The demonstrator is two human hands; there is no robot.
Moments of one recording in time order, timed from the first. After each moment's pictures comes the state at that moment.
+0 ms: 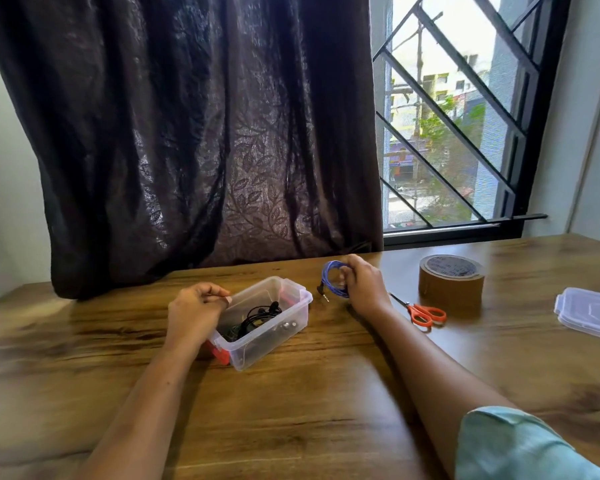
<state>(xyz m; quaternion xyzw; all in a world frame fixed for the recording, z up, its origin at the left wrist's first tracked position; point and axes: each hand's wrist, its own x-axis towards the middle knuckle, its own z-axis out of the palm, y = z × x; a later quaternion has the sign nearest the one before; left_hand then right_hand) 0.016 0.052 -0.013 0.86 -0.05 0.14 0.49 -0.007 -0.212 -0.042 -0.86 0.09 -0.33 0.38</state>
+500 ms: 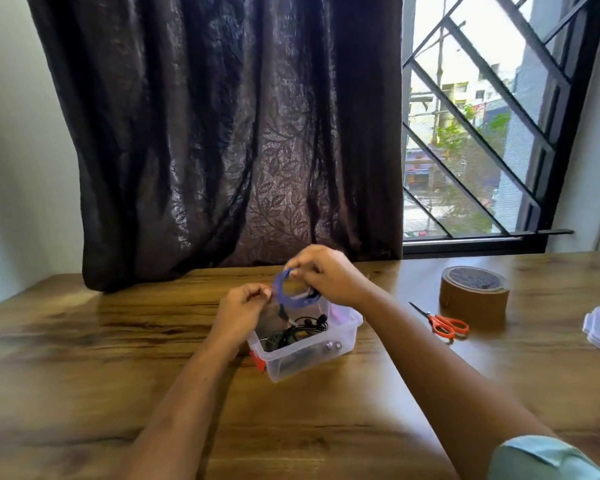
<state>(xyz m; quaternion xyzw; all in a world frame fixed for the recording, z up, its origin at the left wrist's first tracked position) 0.008 0.036 -0.015 0.81 -0.16 0.07 0.56 -0.019 -0.135 0.031 -0.90 -0.20 -0.23 0.31</state>
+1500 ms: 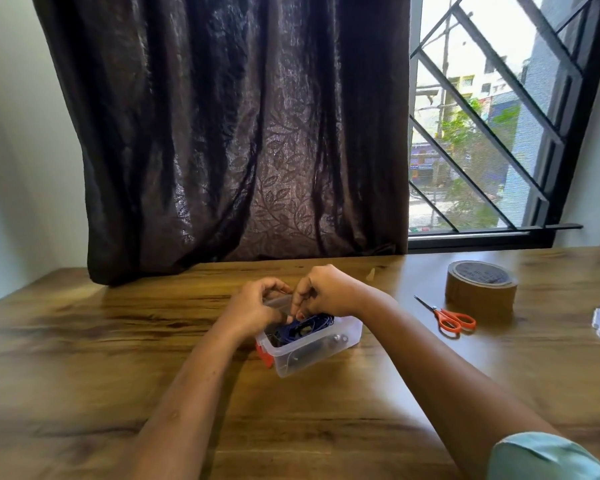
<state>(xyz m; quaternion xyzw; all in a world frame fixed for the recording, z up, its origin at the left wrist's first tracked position) -0.003 0.037 -0.002 0.89 -0.21 0.00 0.42 -0.025 -0.126 0.018 -0.96 -0.16 -0.04 0.23</state>
